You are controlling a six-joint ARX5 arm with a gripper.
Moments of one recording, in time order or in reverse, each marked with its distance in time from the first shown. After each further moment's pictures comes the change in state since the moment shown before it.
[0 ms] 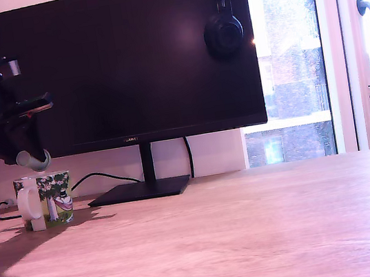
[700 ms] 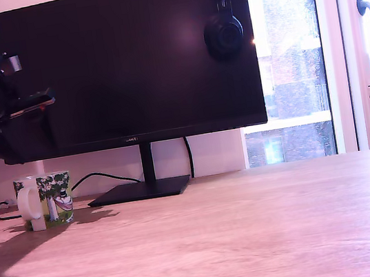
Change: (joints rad) arm 0.000 0.000 0.000 0.037 0.023 0.000
